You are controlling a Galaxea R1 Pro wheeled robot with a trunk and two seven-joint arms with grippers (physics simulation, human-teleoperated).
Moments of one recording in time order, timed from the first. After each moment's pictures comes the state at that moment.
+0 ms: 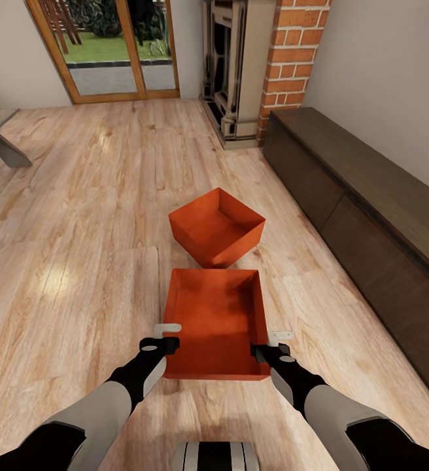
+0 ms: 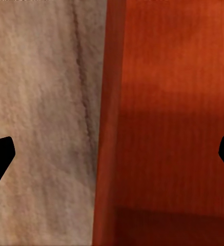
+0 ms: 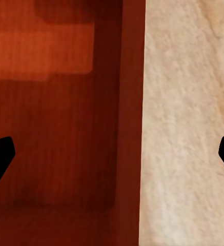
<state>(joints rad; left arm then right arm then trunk) -0.81 -0.12 -0.15 -0.30 0.13 0.10 0.26 -0.82 0.09 0.16 -0.16 -0.11 -0.04 -0.11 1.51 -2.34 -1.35</state>
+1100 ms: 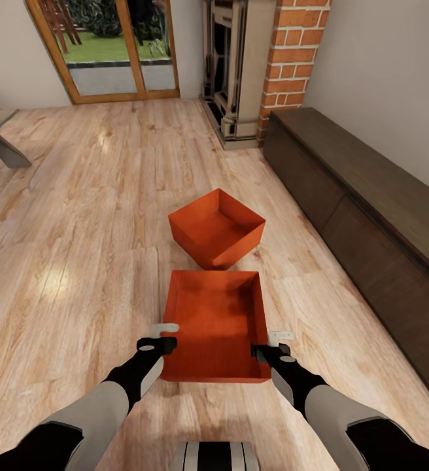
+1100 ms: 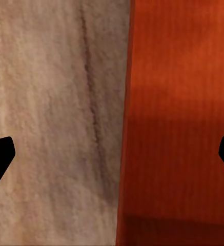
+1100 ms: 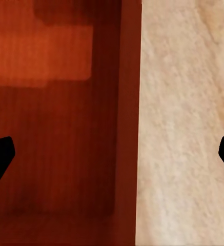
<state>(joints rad) -0.81 -0.11 -0.15 -0.30 0.13 0.10 0.26 -0.82 0.09 0.16 -0.16 -0.12 -0.04 -0.11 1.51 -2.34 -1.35</state>
